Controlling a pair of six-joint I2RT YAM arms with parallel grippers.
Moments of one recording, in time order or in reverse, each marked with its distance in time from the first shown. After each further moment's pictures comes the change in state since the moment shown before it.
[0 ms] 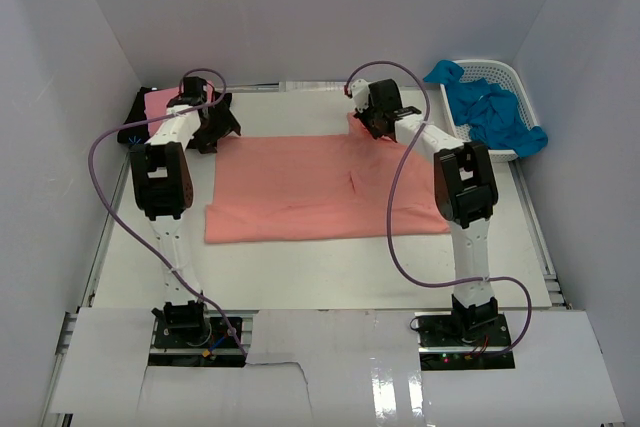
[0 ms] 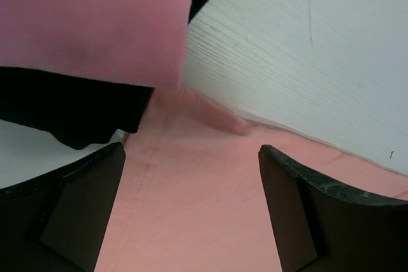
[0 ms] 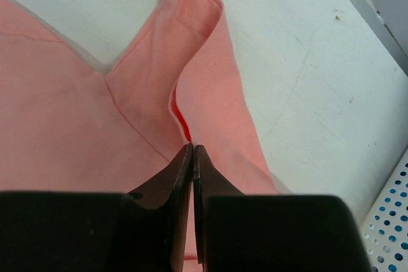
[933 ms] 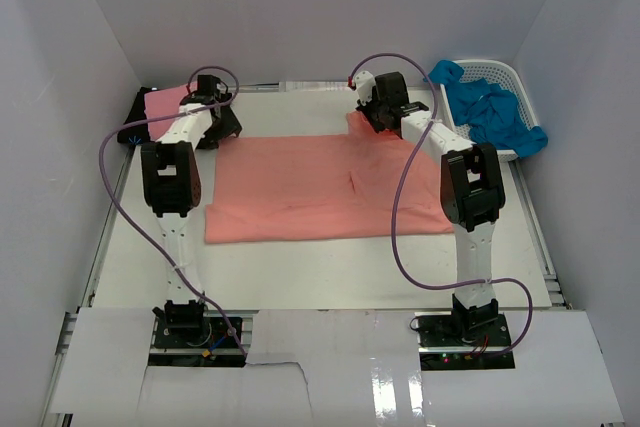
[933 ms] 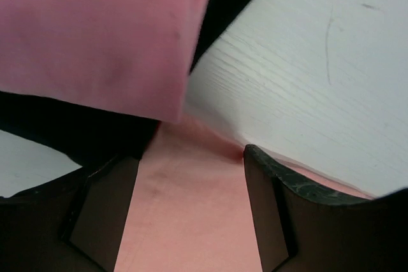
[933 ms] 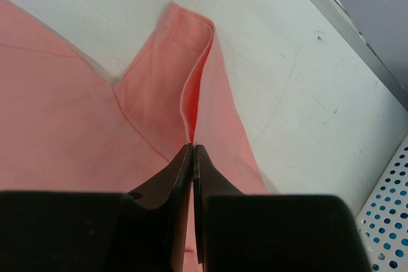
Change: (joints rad) left arm -0.033 0.050 0.074 -0.009 -0.183 0.005; right arm -0.020 -0.061 -0.002 0.000 -0.068 0.009
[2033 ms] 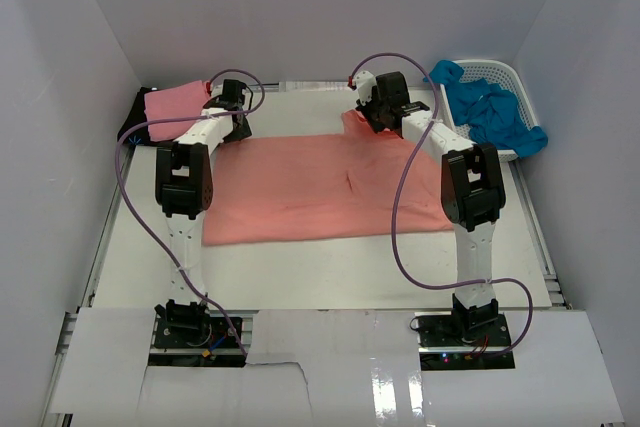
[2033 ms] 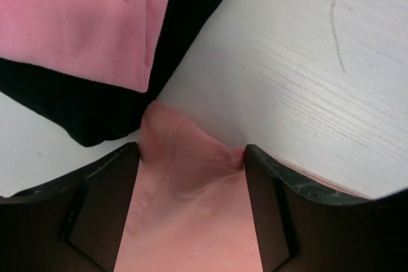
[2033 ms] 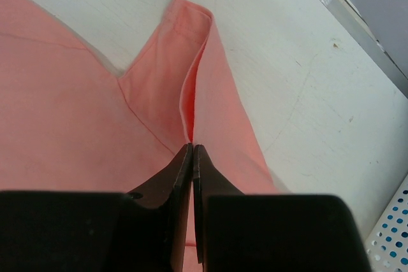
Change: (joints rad) left arm -0.134 -0.014 -0.075 0.077 -0.347 0.102; right arm -0.006 0.000 0.000 0.000 -0.060 0.019
